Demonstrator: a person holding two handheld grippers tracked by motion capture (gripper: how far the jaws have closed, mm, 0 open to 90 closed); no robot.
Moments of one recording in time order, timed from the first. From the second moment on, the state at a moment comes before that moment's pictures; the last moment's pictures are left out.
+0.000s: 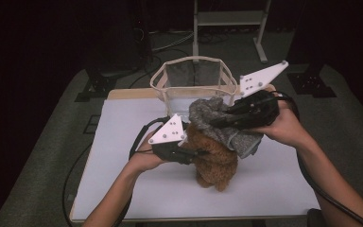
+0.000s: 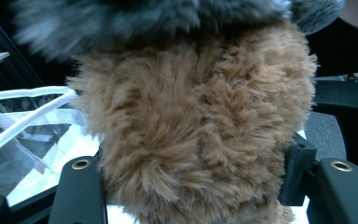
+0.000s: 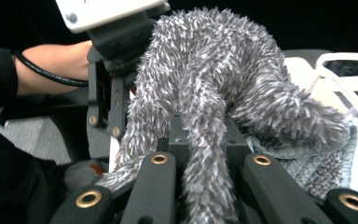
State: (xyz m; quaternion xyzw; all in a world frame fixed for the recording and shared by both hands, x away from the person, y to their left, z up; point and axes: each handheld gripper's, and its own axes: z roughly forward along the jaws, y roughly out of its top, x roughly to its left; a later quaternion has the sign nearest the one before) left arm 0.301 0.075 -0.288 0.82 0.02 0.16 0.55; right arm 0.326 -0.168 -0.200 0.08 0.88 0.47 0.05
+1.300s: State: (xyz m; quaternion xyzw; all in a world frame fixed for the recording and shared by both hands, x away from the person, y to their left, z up) left arm 0.306 0.093 -0.289 0.83 0.04 0.16 0.54; right arm 0.336 -0.206 -0.211 0.13 0.87 0.47 0.06
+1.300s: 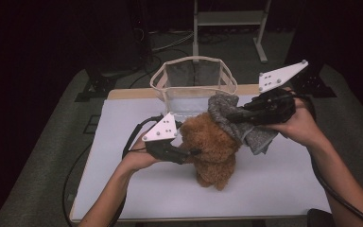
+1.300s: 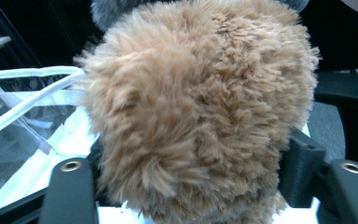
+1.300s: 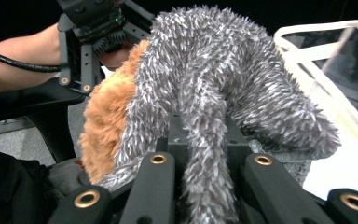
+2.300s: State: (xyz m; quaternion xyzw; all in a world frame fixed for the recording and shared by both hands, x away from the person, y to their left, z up) left arm 0.291 0.166 -0.318 0.86 0.07 0.18 0.48; right arm 0.350 -0.093 -0.269 0.07 0.88 0.47 0.03
